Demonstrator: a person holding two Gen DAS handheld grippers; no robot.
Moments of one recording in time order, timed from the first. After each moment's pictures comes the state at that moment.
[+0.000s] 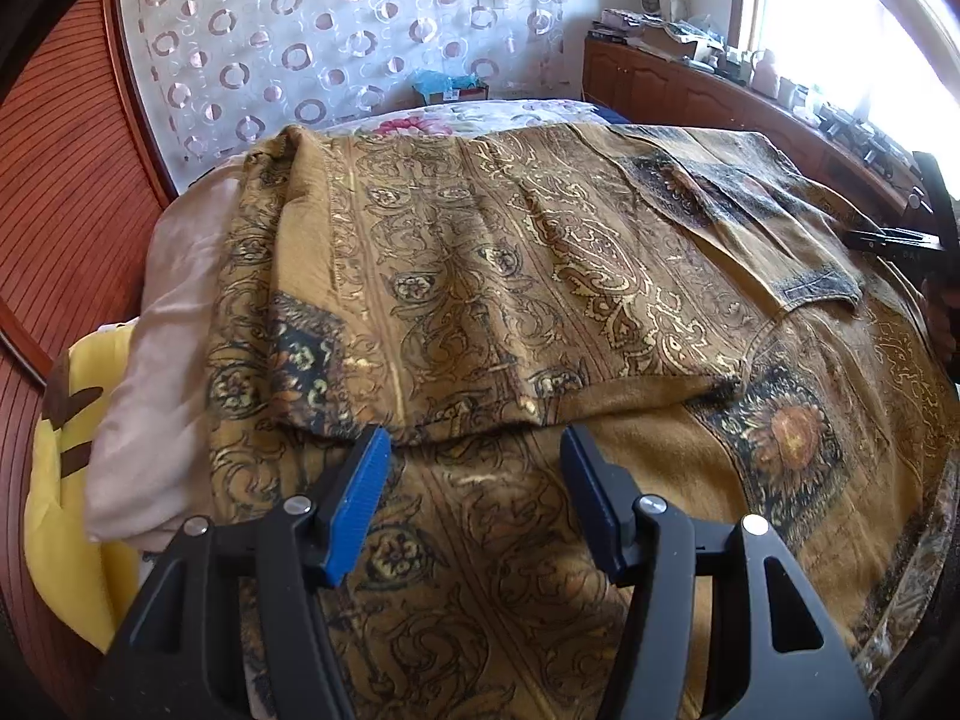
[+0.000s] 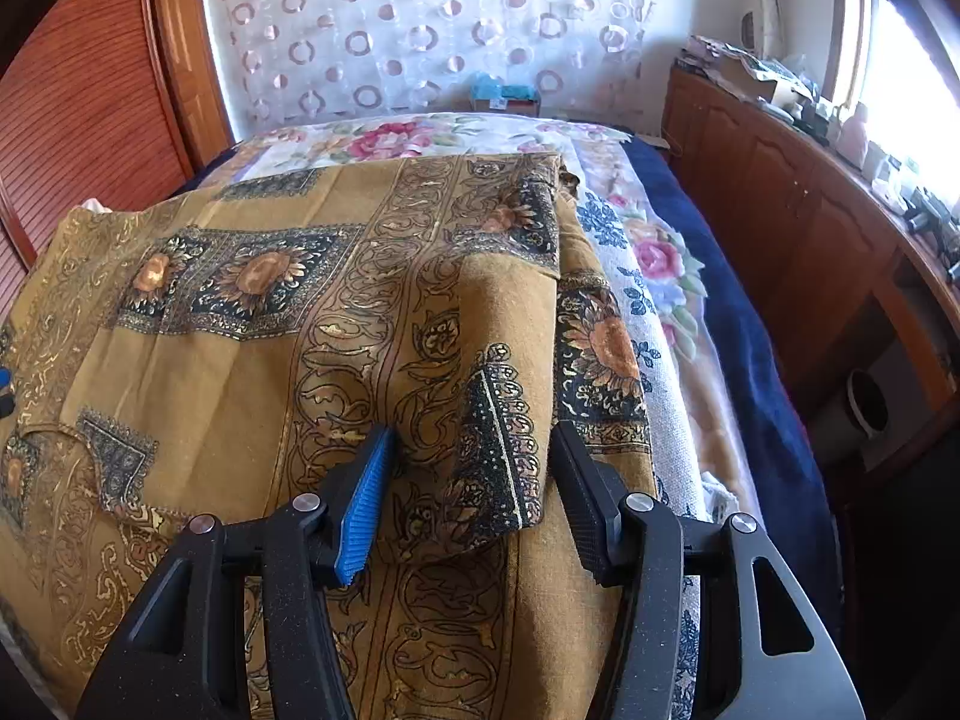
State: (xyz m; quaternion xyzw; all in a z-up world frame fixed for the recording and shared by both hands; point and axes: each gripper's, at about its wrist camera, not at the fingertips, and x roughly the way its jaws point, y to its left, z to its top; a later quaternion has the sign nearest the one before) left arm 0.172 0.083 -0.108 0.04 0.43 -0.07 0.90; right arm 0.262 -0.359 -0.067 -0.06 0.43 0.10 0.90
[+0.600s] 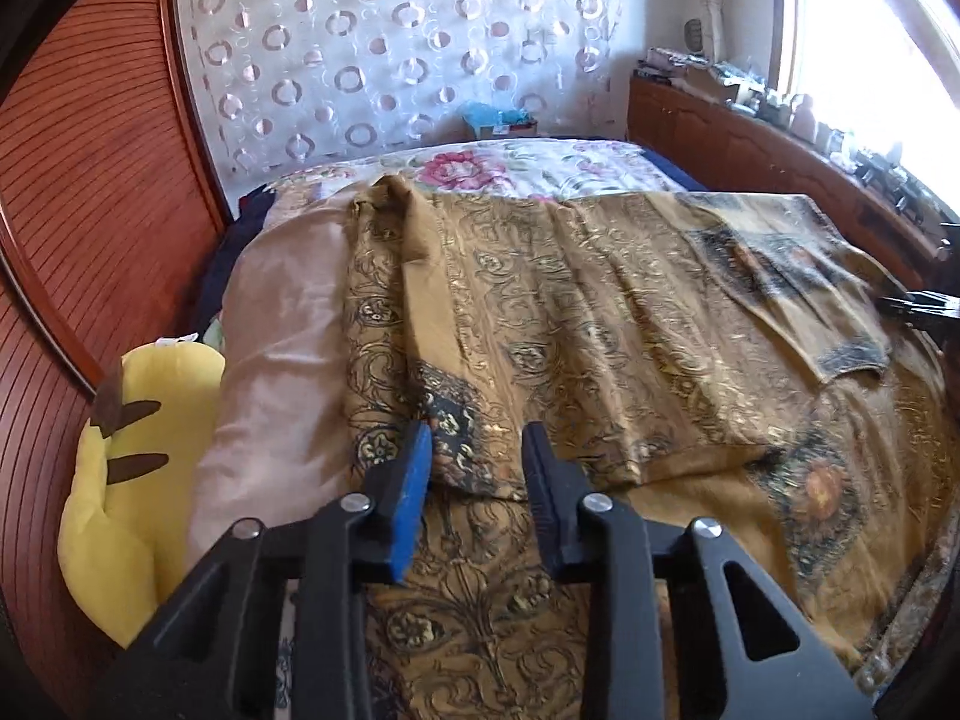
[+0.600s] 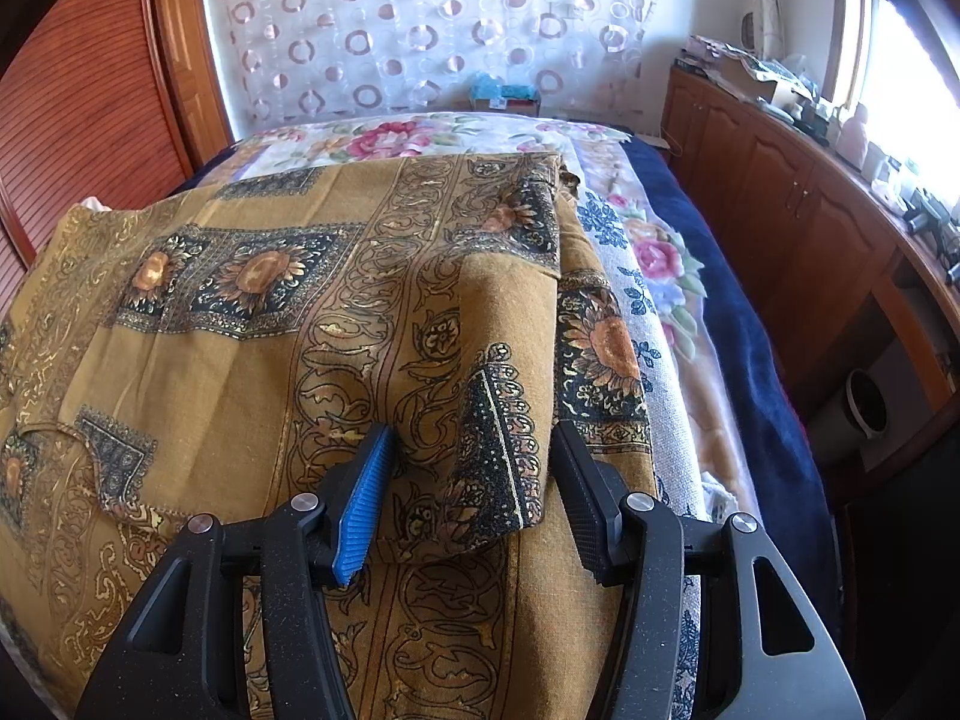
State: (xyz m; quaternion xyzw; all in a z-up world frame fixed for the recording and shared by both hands) left arm 0.181 0.121 -0.084 0.02 0.39 -0.02 0.92; right arm 0.262 -0.359 -0.067 -0.06 0.43 0.10 0.90
